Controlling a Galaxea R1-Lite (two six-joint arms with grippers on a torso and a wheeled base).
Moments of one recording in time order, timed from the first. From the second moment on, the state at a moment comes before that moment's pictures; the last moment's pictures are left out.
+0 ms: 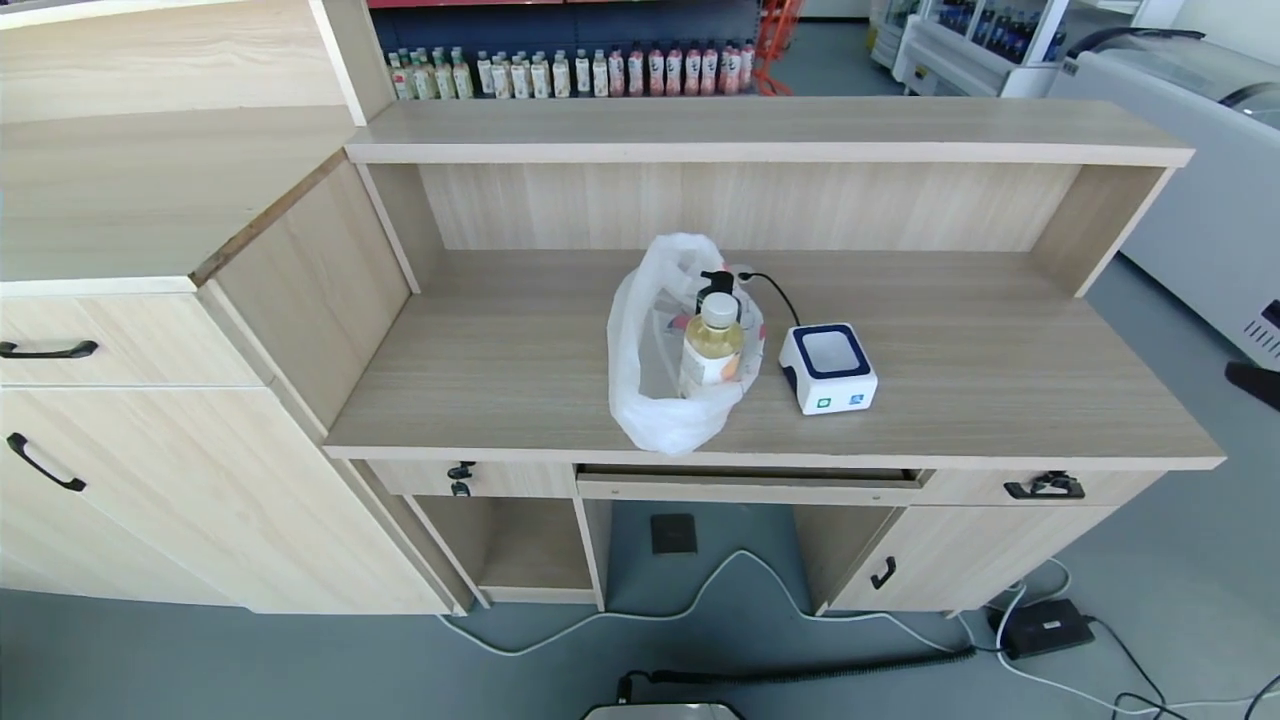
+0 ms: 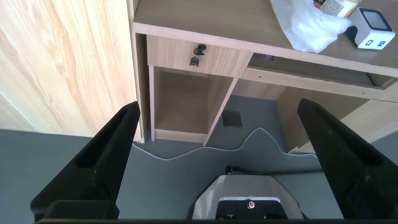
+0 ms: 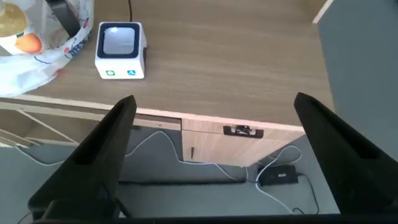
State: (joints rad) left arm -0.01 0.00 -0.01 0.02 -0.07 -0.17; right arm -0.51 1.18 -0.66 -0.37 0.51 -0.23
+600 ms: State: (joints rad) left arm -0.01 0.00 -0.01 0.02 -0.07 -0.17; right arm -0.13 0.60 -0.18 -0.37 -0.05 -0.11
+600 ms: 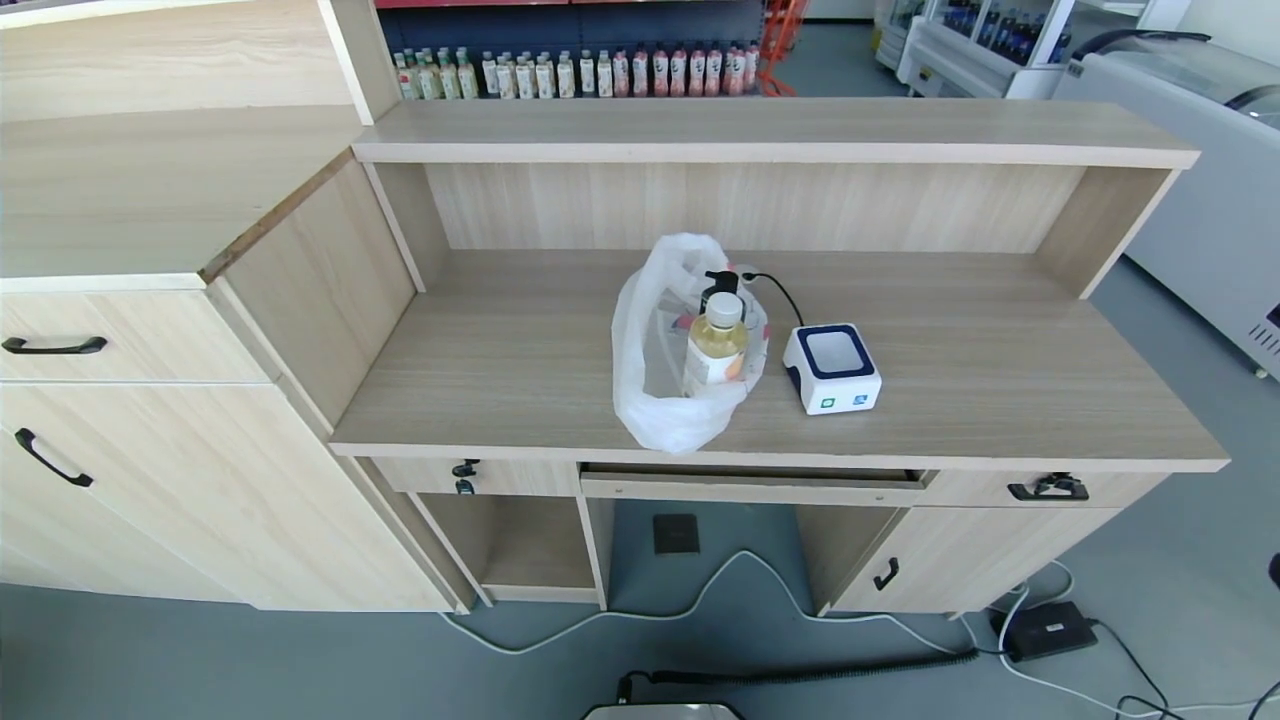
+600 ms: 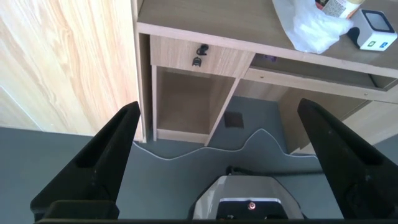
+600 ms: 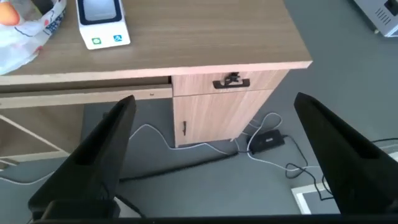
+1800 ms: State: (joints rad) left arm -0.01 0.00 -0.01 0.02 -0.07 -0.17; right arm 0.00 0.00 0.00 -0.08 -0.08 -0.05
